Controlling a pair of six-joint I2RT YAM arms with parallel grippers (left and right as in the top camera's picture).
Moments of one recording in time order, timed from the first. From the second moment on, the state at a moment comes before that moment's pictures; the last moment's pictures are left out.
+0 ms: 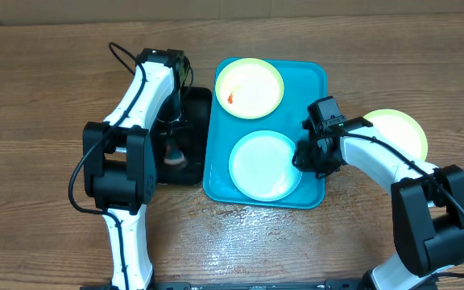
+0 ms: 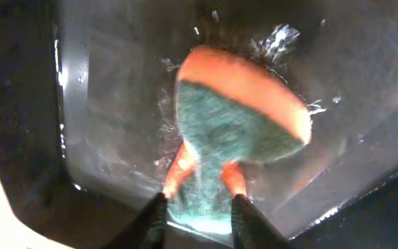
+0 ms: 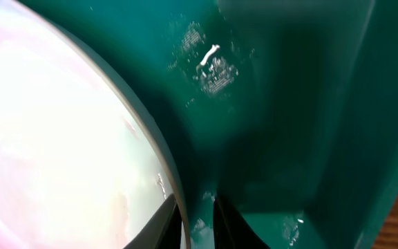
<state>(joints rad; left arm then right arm) -0.17 2.23 1.81 -1.42 -0.09 -0.49 0.30 1.79 1.02 -0.65 -0.20 0.33</state>
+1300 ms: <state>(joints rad) 0.03 1.61 1.86 -1.46 -0.03 -0.41 0.69 1.80 1.53 -0.62 0.21 0.23</state>
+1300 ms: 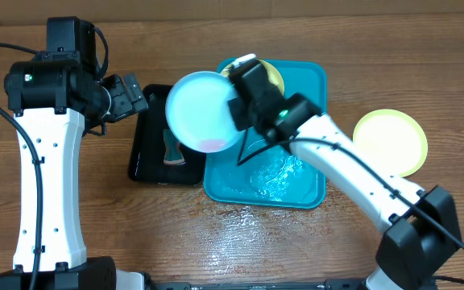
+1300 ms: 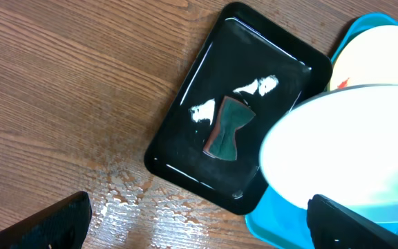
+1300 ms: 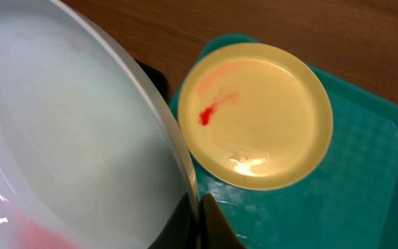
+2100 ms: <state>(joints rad) 0.03 1.61 1.86 -1.46 -0.03 -0.41 0.89 1.89 1.54 -0.39 0.69 0.18</state>
